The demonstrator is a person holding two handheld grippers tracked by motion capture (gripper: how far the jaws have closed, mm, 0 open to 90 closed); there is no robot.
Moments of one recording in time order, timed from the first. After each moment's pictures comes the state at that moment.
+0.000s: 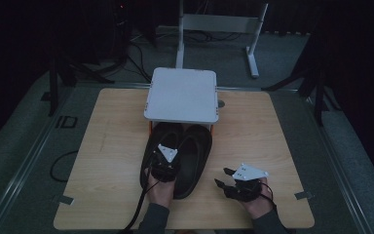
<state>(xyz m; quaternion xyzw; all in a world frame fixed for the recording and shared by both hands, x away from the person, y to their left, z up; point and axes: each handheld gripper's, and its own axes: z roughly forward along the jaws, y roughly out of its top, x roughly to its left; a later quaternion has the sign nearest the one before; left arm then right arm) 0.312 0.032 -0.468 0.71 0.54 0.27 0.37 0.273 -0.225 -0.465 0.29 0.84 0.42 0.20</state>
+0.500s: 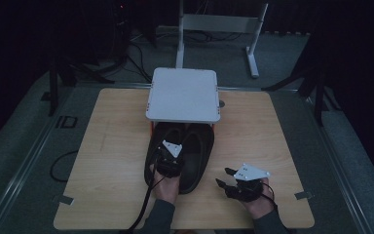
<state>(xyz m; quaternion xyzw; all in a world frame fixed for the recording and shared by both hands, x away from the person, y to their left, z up) 0.323 0.025 -0.464 0.70 0.55 0.28 0.37 0.272 -0.228 -0.464 0.30 0.84 0.42 0.20</state>
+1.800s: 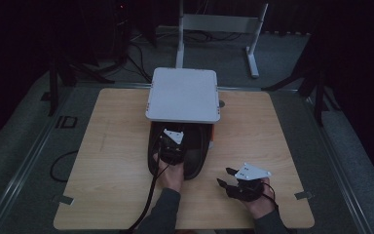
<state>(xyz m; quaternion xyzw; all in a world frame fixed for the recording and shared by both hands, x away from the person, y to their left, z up) 0.357 0.014 -0.454 0.66 0.58 0.30 0.38 0.274 -0.232 -0.465 0.30 0.83 0.42 0.20</state>
